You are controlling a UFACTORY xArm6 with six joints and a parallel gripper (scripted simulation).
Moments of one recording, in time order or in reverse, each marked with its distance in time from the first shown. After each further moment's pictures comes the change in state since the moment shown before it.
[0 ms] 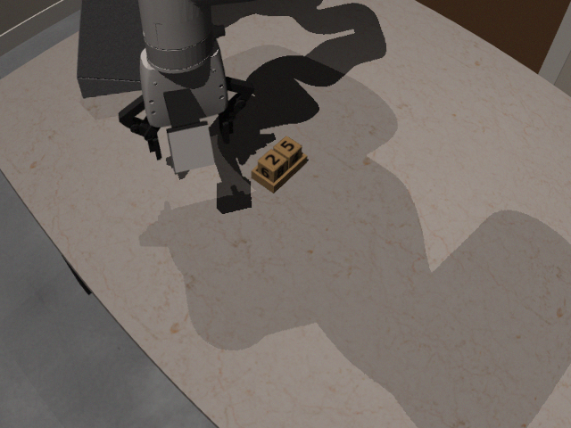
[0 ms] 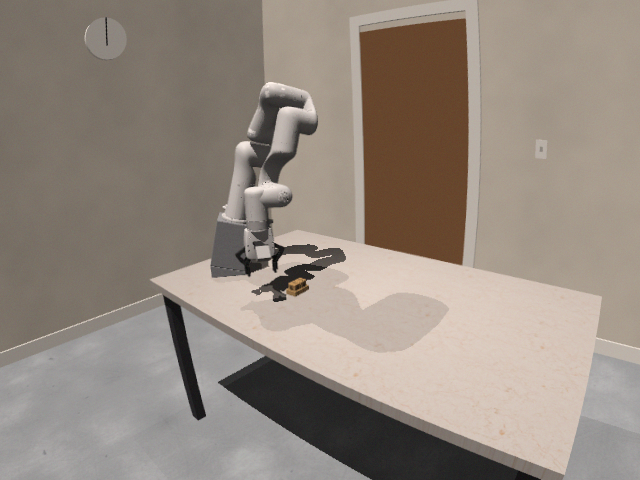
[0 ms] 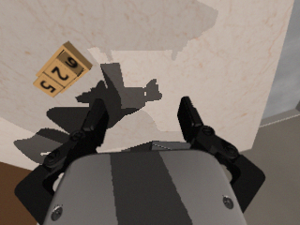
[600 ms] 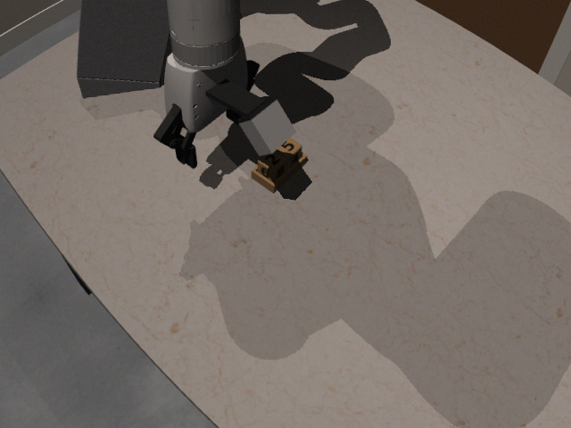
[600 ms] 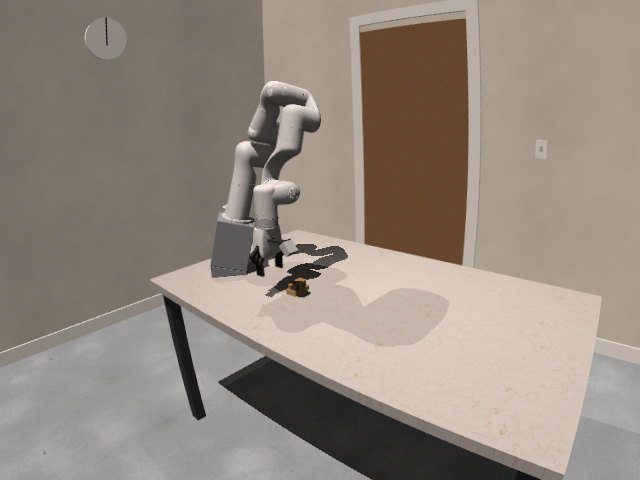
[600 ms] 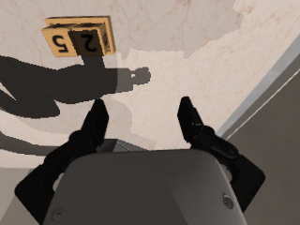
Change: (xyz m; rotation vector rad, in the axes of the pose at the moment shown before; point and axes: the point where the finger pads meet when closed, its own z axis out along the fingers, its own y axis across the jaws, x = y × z) arm 0.009 -0.027 -0.007 -0.002 -0.016 -0.582
